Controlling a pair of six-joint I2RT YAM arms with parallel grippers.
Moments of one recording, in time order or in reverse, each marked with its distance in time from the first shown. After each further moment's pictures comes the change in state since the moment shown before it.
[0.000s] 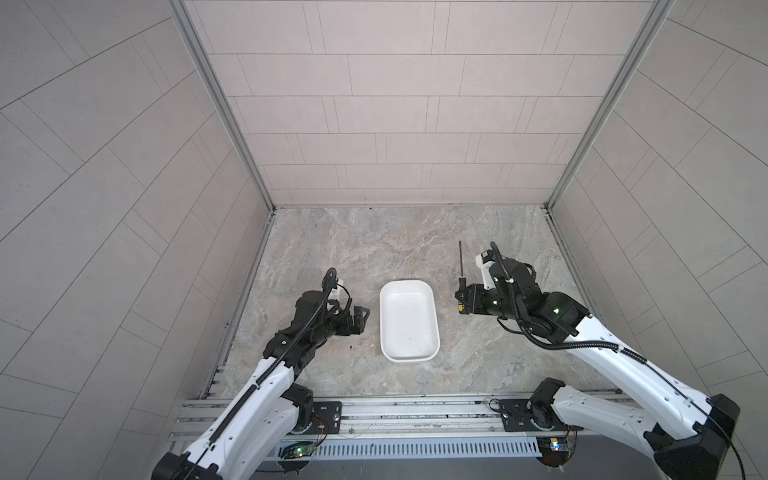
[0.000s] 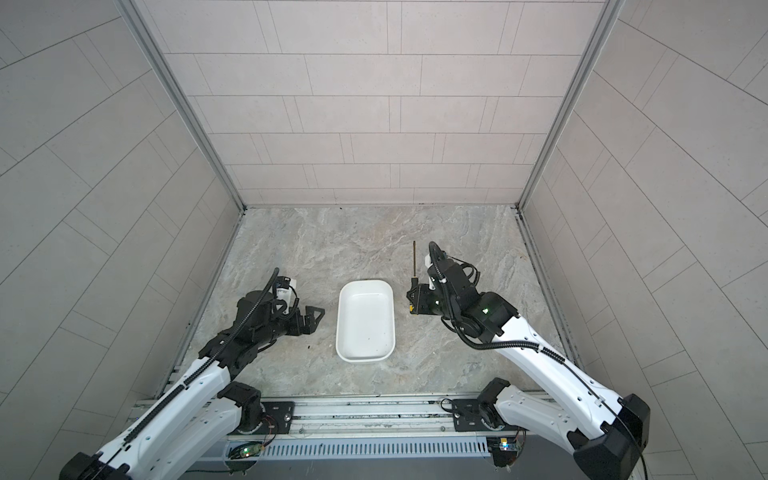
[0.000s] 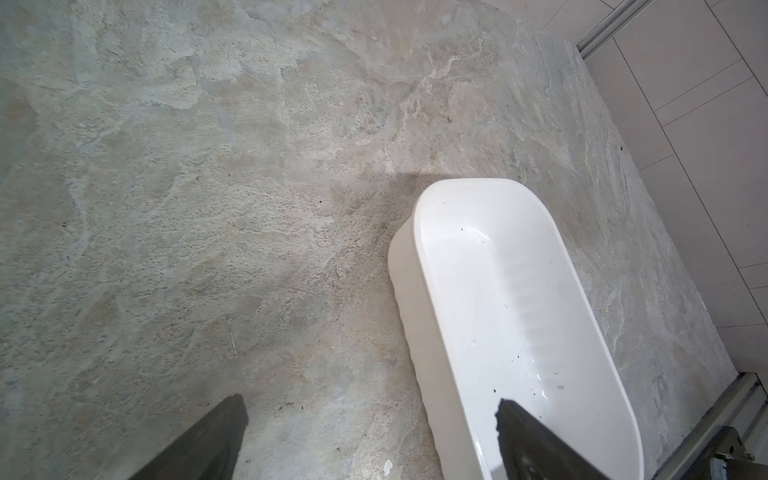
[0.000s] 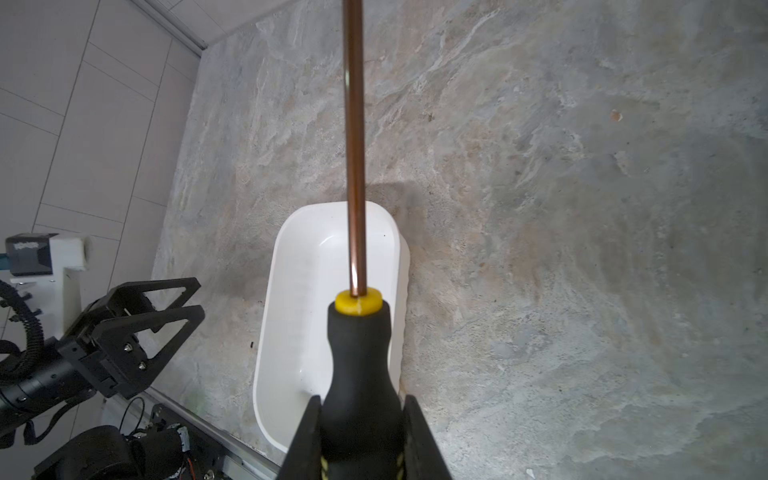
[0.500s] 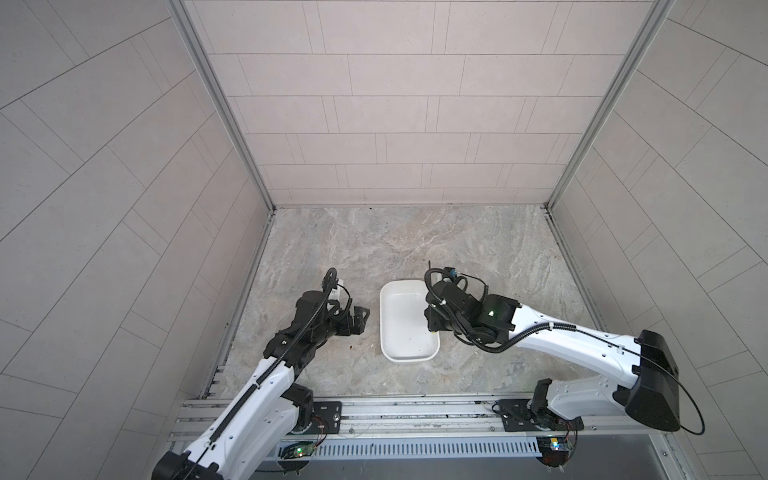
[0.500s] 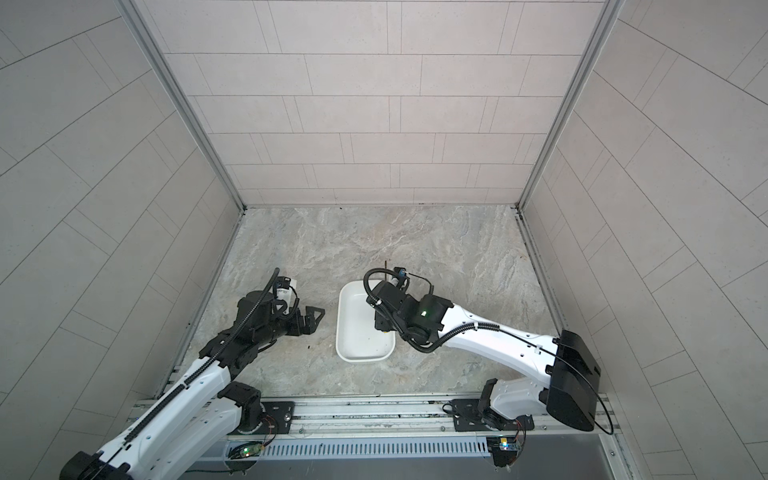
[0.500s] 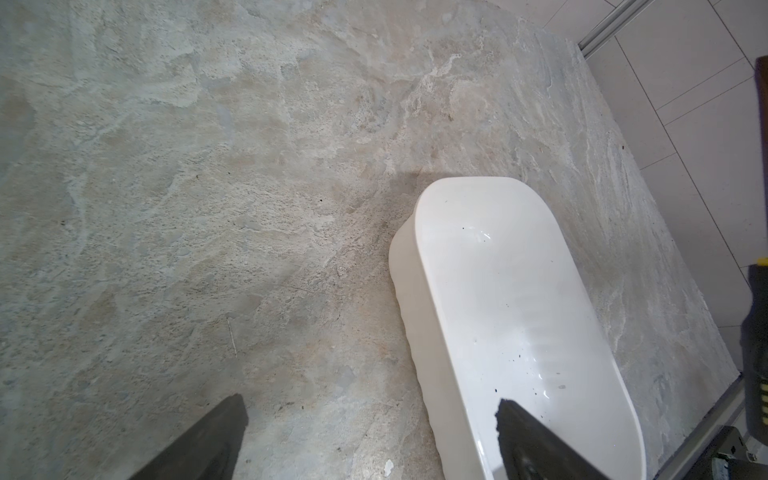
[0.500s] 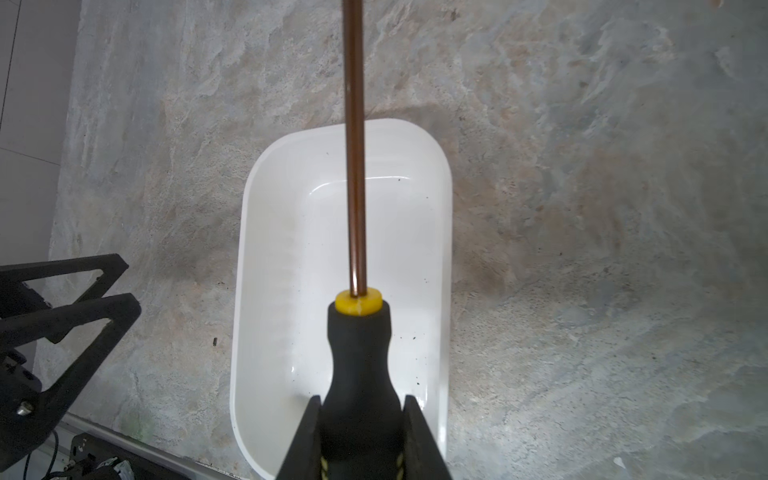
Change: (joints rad) left arm 0.000 -0.001 -0.007 0.002 0.000 0.000; right arm 0.317 0.357 0.114 0.007 0.241 0.228
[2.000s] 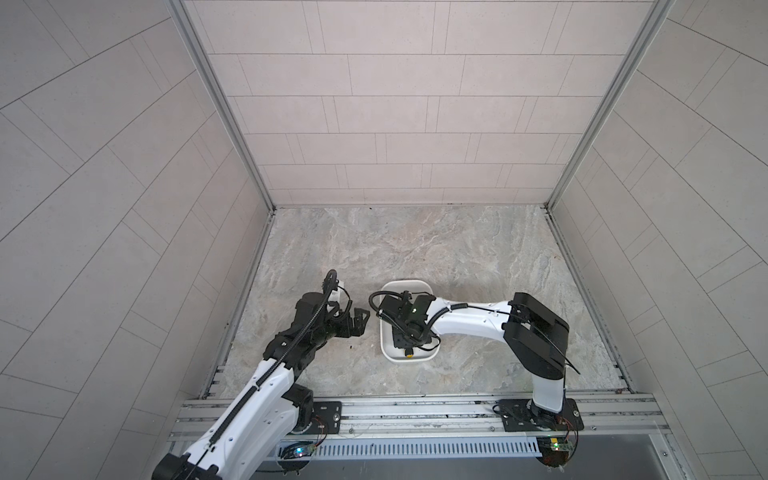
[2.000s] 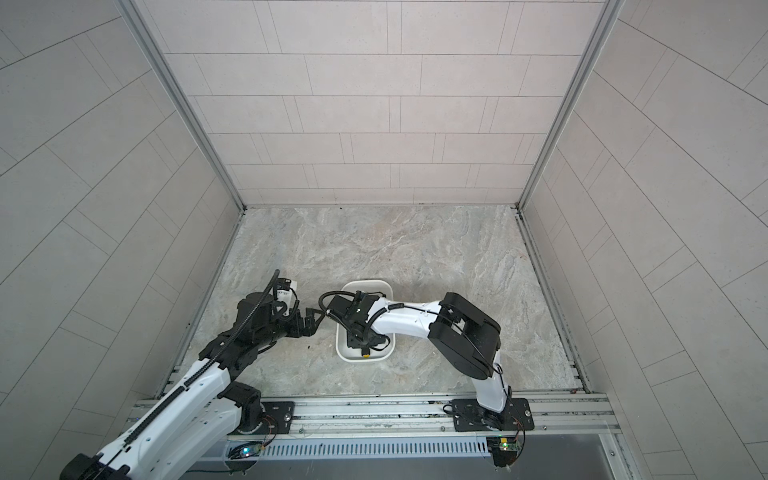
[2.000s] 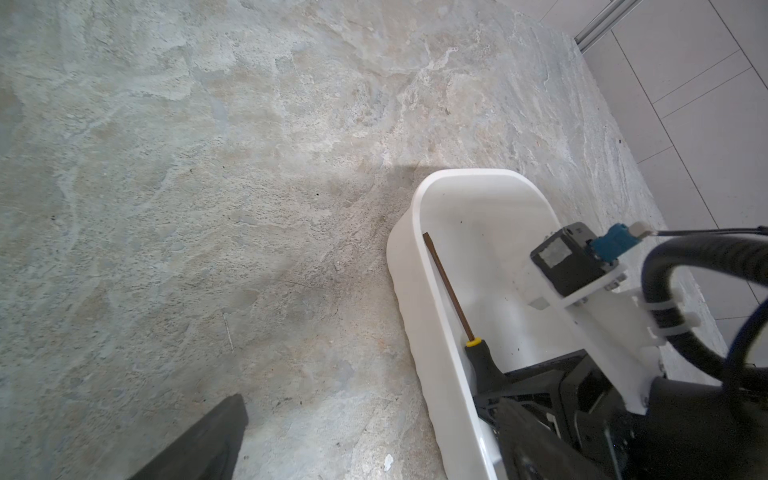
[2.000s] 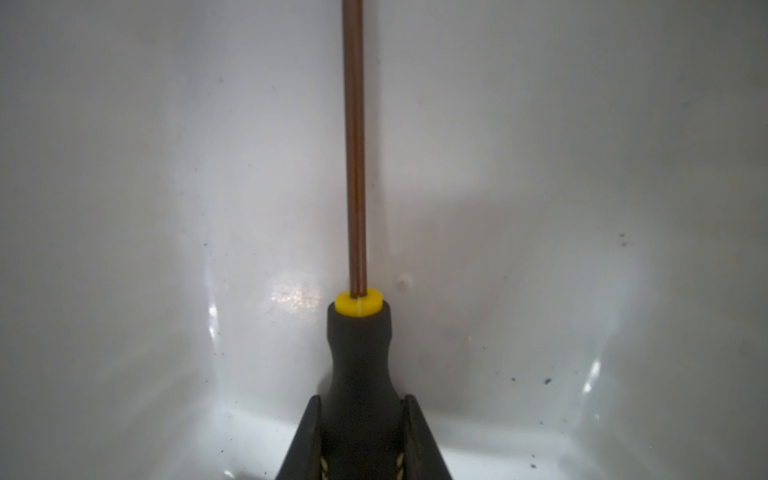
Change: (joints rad) left arm 0.000 -0.012 -0.010 0.000 0.012 0.007; right arm 0.040 0.573 0.230 -0.053 -0.176 -0.009
